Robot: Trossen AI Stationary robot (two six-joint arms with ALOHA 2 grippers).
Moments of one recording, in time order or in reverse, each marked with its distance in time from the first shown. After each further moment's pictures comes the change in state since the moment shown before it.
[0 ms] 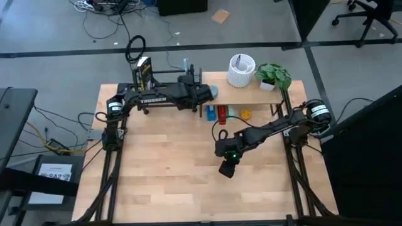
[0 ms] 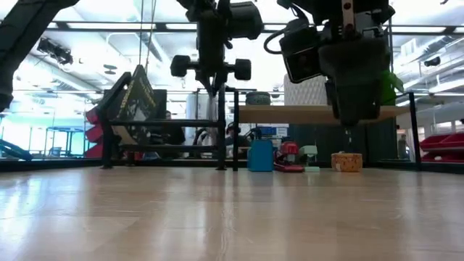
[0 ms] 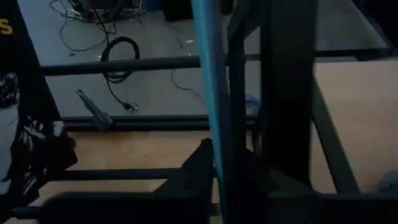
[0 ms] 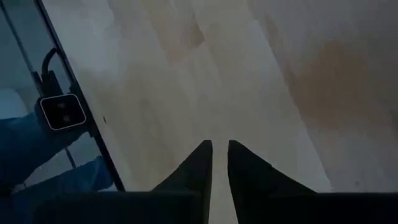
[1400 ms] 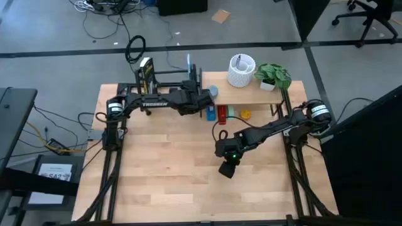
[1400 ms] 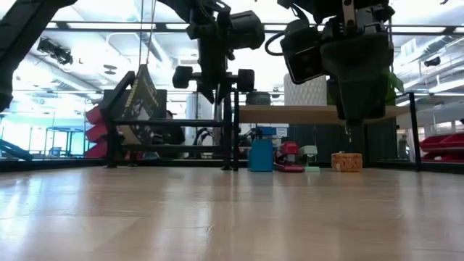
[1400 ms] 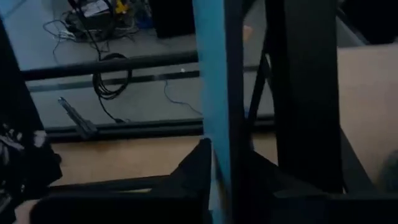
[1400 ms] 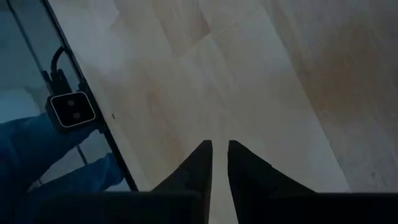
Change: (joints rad) left arm -0.019 -0.001 -0.143 0.195 -0.027 0.094; right arm 0.000 0.000 0.000 0.002 -0.036 0.037
